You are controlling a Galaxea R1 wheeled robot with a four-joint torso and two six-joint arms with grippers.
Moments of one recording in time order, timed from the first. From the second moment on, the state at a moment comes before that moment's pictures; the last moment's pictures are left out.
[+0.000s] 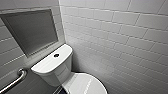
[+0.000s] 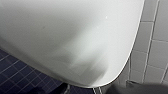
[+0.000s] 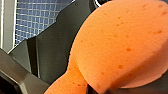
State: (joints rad) left arm 0.83 3.00 -2.26 -0.75 0.13 -0.05; right arm -1.60 2.74 -2.35 -0.41 0.36 0.54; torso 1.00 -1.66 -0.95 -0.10
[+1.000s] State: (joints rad) left arm 0.82 3.04 -2.34 -0.85 0.15 -0.05; right arm -1.60 2.74 -2.35 -0.41 0.36 0.54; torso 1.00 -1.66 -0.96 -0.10
